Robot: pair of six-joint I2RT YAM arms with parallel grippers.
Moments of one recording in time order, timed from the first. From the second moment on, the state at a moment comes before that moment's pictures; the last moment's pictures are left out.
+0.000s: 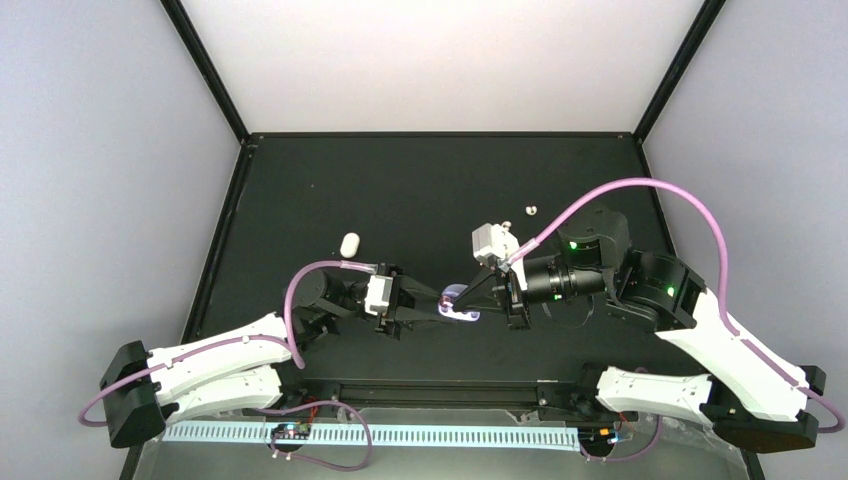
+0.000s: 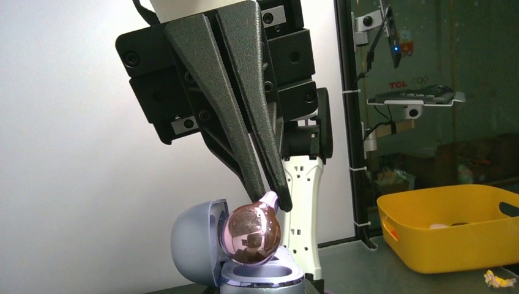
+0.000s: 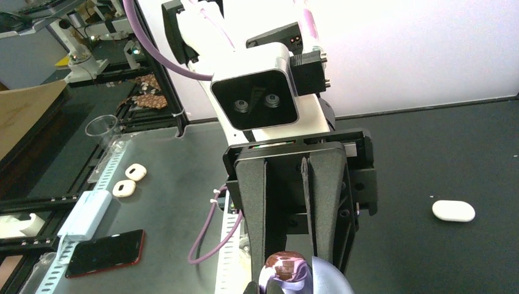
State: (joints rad) left arm -1.02 0.93 0.57 0.76 0.69 -0.11; right arm 1.04 0.99 1.44 -0.82 -0.56 -0.02
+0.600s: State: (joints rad) left arm -1.02 0.94 0.57 0.80 0.69 -0.14; right arm 1.04 0.98 1.42 -0.79 -0.57 0.00
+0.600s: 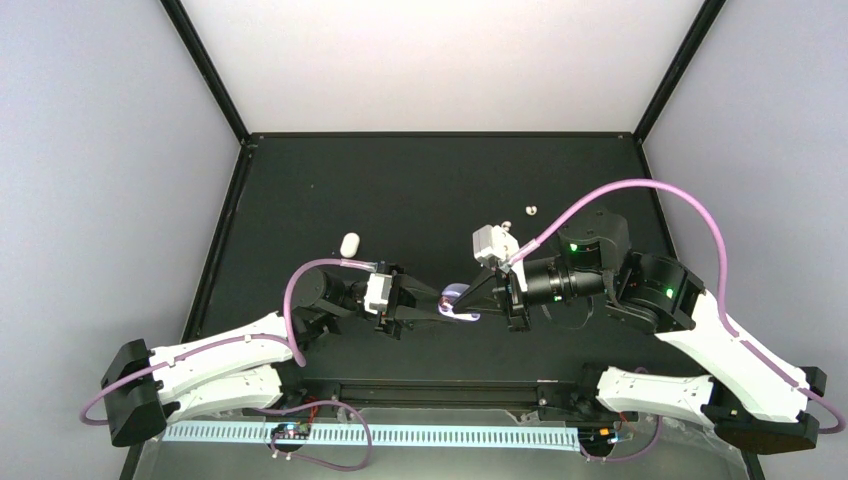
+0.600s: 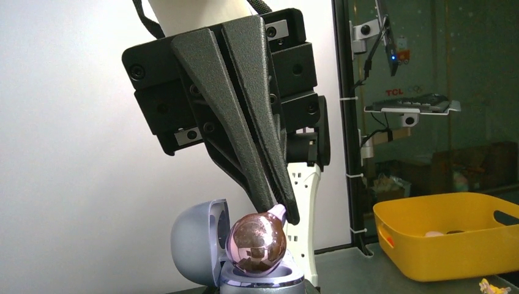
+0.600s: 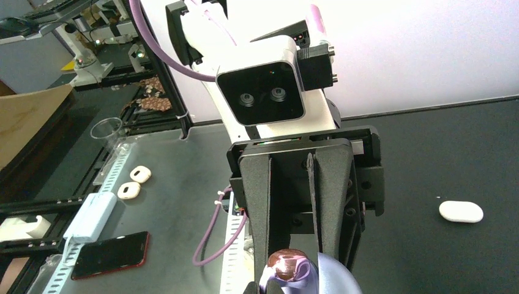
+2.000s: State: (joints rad) left arm -1.03 0.94 0.57 0.80 0.68 -0.15; right arm 1.04 0.99 1.44 -0.84 -0.57 0.00
